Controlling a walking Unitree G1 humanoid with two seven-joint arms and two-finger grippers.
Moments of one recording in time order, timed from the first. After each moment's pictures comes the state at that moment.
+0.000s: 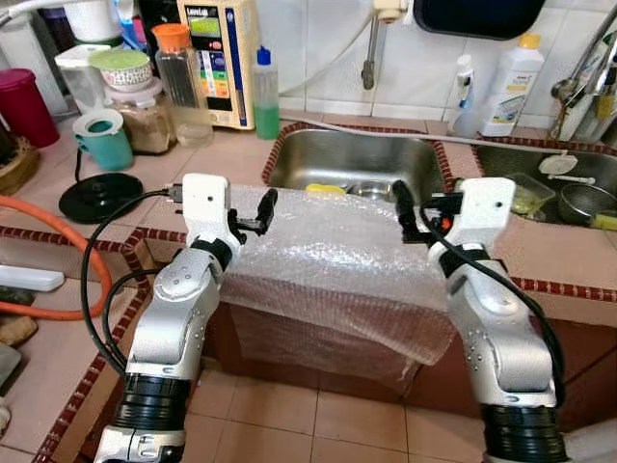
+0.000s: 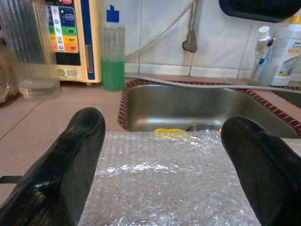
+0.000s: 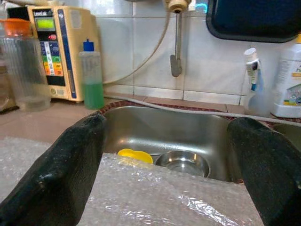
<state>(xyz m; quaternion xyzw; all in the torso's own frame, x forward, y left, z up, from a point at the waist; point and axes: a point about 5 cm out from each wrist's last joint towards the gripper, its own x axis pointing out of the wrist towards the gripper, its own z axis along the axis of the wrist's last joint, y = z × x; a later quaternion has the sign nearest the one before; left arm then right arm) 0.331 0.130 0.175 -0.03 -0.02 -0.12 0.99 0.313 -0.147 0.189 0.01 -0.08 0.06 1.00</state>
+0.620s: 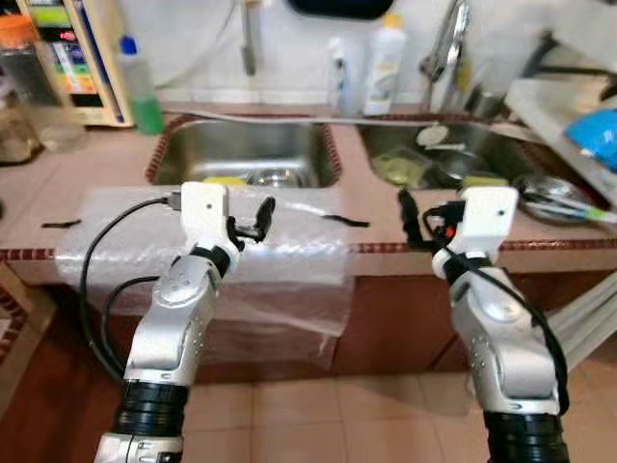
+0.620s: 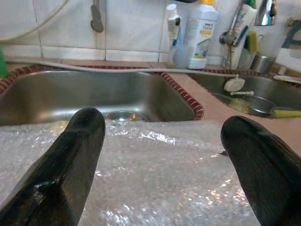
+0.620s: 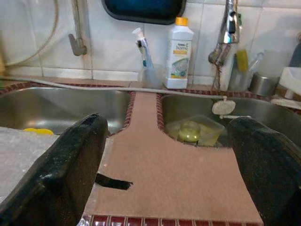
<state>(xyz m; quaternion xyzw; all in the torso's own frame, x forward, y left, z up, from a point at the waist) 0.328 0.133 0.168 -0.03 -0.01 -0.12 0.99 0.311 -0.152 0.183 0.01 -0.06 0.04 1.00</state>
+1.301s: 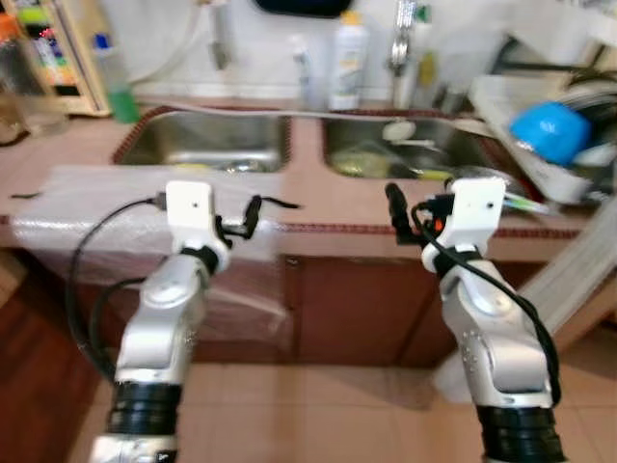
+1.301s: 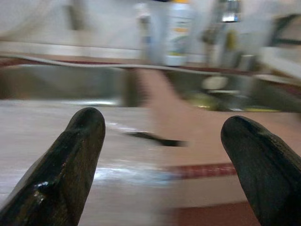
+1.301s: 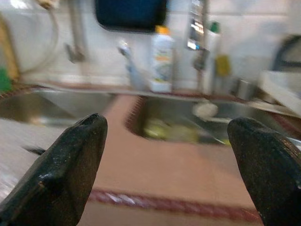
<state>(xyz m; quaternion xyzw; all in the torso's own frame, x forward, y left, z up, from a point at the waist) 0.328 0.131 0.168 -0.04 -0.01 -0.12 0.99 0.312 -0.150 0.184 0.00 -0.07 0.05 1.00</state>
